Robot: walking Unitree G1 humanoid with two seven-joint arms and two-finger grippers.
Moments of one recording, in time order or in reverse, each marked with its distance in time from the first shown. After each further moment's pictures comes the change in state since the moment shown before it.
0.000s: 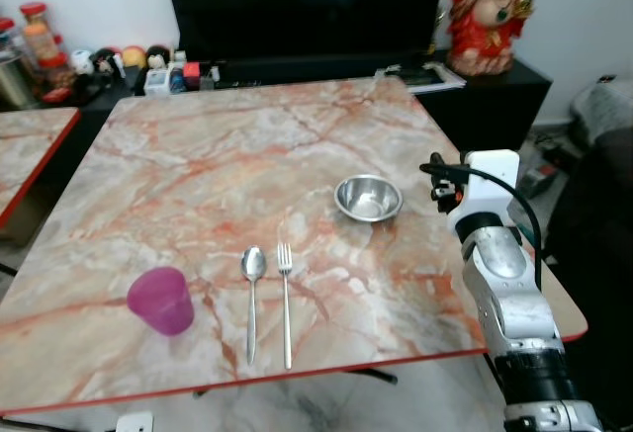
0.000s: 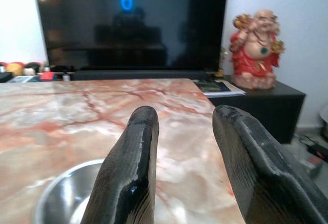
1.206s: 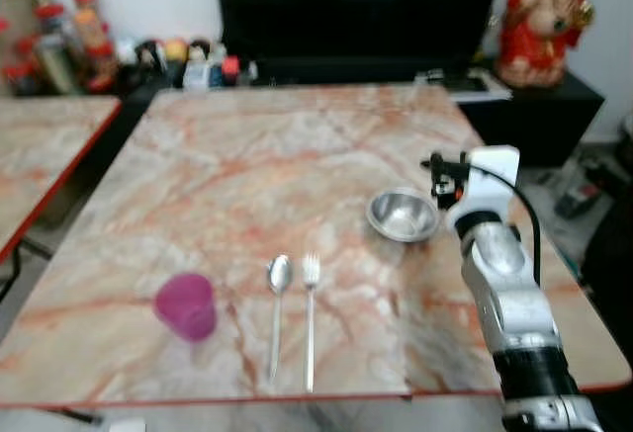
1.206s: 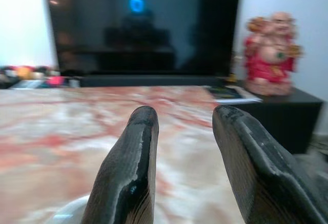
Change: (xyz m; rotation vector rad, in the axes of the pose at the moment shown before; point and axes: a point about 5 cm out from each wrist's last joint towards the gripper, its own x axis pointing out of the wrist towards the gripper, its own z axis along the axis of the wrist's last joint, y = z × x) left arm 0.001 -0.004 0.003 0.001 -0.006 -0.010; right arm 0.001 -0.009 -0.001 -0.013 0.019 -0.030
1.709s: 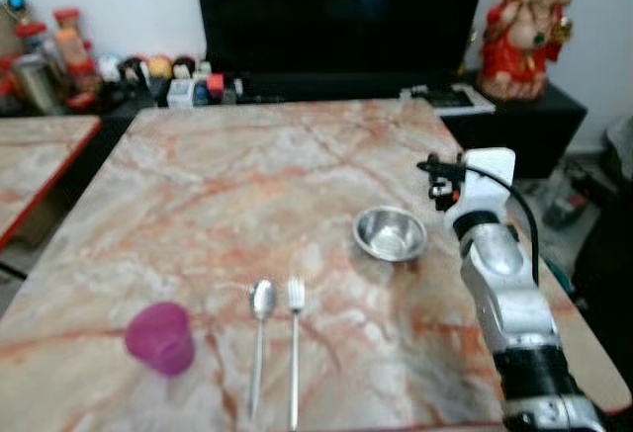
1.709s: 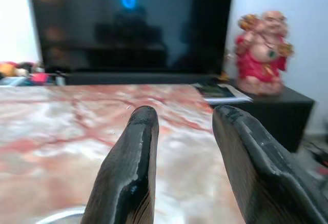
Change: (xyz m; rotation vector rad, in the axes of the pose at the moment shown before) left arm 0.000 0.001 0.002 -0.002 -0.006 -0.001; right arm 0.001 -0.004 0.000 -0.010 0.009 -0.006
